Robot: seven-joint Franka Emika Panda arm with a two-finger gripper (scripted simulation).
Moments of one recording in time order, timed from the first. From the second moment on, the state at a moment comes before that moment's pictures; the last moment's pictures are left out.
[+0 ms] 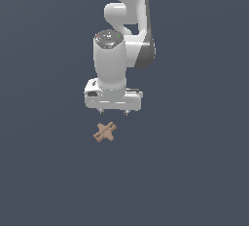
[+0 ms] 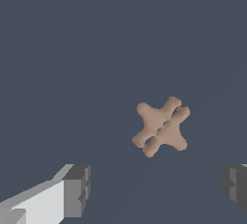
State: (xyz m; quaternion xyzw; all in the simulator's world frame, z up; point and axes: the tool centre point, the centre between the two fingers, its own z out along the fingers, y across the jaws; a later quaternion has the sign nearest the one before) arm 0.022 -0.042 0.182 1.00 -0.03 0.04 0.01
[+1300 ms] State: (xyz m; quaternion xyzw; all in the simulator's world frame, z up) arm 0.028 -0.096 0.064 0.99 -0.10 0.00 0.00
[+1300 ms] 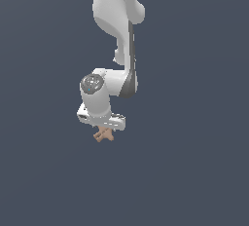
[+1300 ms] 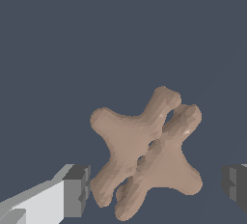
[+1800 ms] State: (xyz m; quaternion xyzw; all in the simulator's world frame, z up) arm 0.028 -0.096 0.024 0.99 -0.10 0.00 0.00
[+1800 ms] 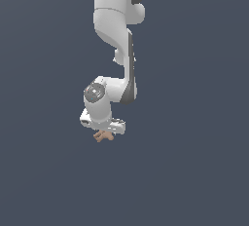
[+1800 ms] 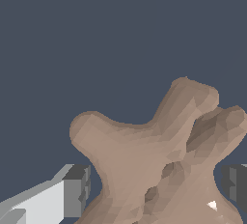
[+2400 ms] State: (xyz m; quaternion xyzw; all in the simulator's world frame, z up) arm 0.030 -0.095 0.019 0.99 -0.10 0.00 0.00
